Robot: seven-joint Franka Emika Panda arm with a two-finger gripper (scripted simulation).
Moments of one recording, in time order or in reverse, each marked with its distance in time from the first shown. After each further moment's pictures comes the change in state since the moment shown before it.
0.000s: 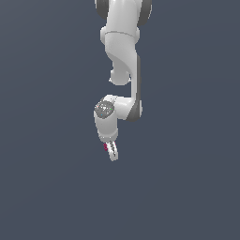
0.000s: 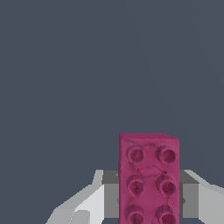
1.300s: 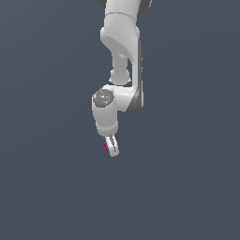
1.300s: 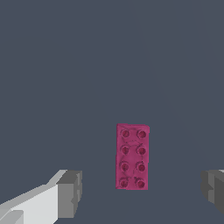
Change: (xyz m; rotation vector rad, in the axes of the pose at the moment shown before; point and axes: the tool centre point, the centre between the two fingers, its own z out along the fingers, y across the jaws) arm -0.001 -0.001 -0.051 0.000 -0.001 -0.019
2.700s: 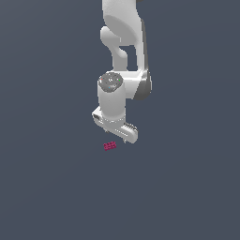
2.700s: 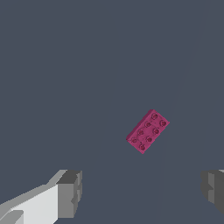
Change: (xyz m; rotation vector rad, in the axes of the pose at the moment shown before) arm -0.032 -0.015 -0.060 0.026 -0.014 -0.674
